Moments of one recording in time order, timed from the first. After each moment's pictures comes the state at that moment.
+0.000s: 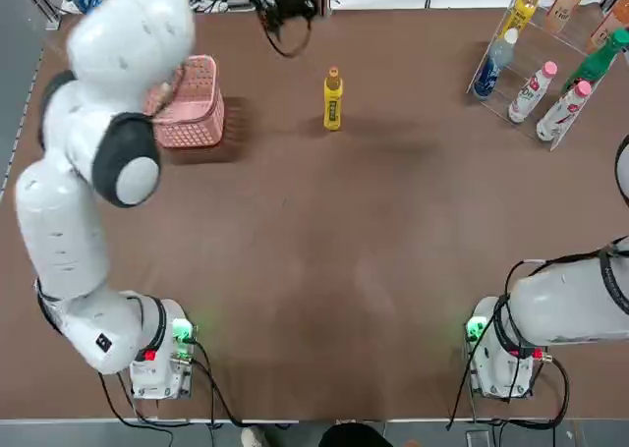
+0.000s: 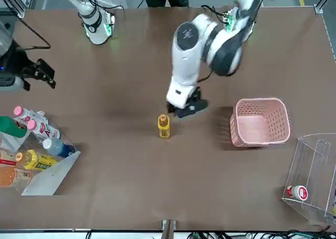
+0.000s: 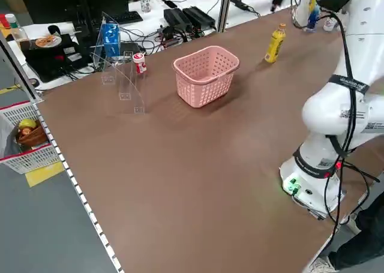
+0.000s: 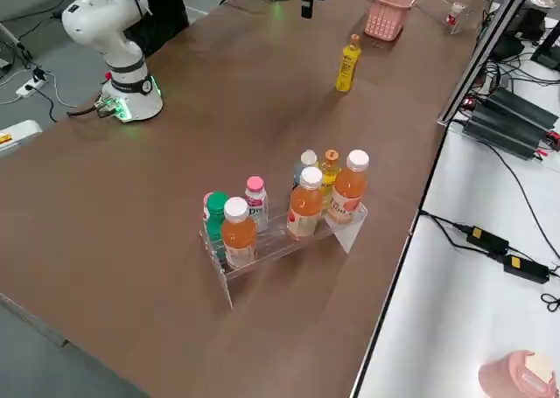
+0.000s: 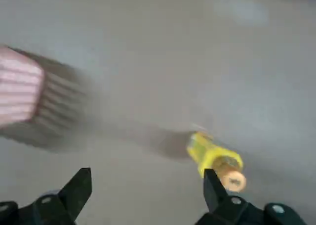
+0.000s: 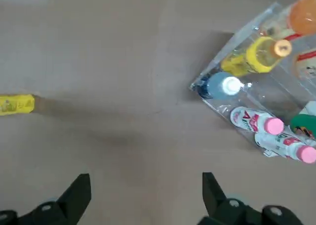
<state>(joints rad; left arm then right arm) -0.59 0.46 -0.07 -1.21 0.13 1.77 -0.97 0.04 0.06 0.11 -1.42 -0.02 1.54 0.04</state>
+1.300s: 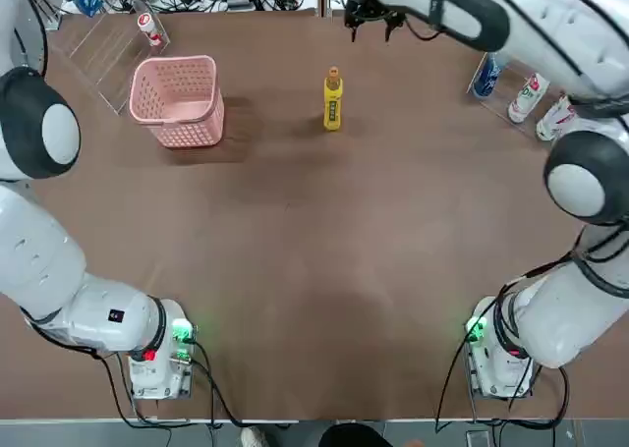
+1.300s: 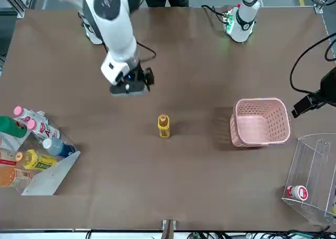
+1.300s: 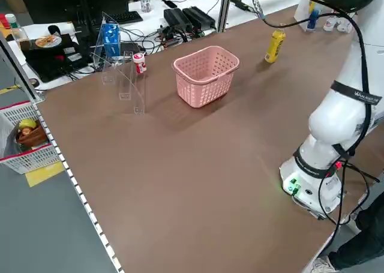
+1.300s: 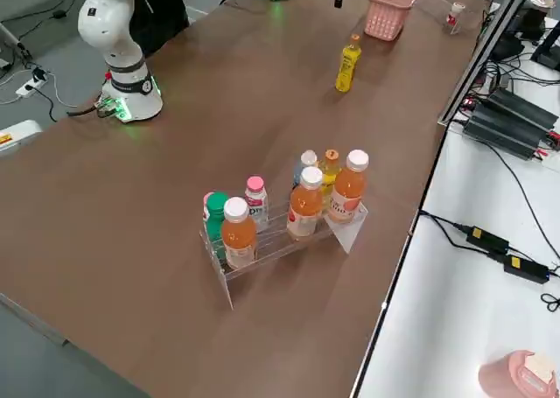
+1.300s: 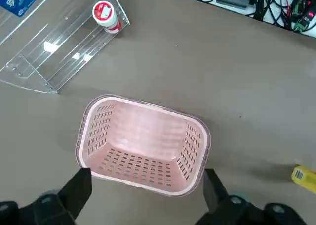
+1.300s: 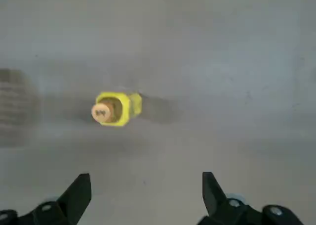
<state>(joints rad) -0.18 0.26 0.16 -1.24 -0.05 1.57 -0.28 0.55 0.36 0.12 -1.38 -0.02 1.82 0.67</state>
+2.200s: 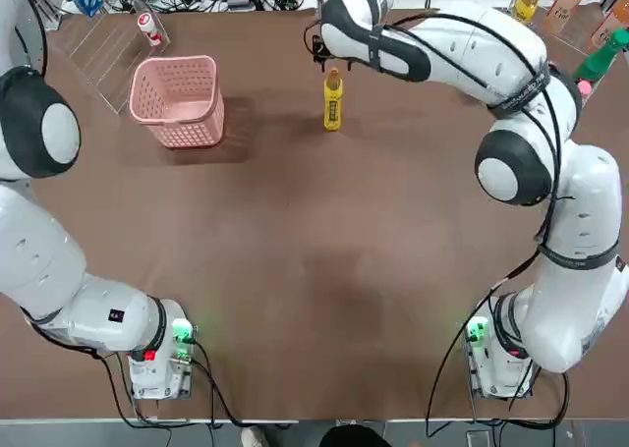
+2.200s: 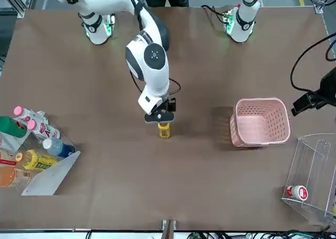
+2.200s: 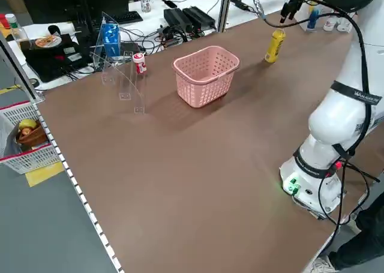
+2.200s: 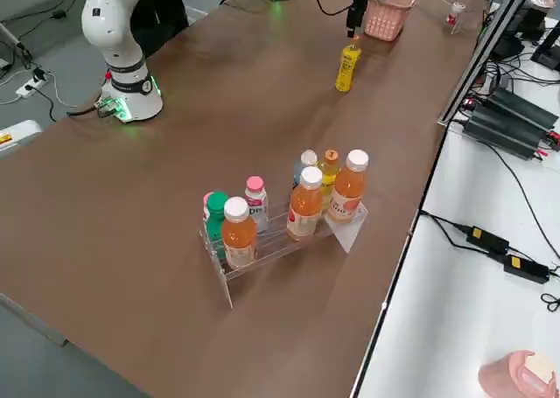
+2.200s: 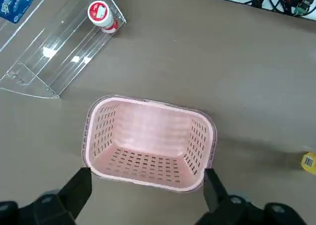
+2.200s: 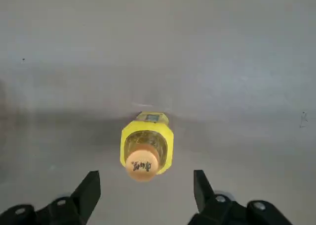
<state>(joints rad) -0.17 0.26 0.17 -1.24 -0.05 1.54 -0.18 0.65 0.68 0.11 -1.16 -0.12 1.90 0.74</state>
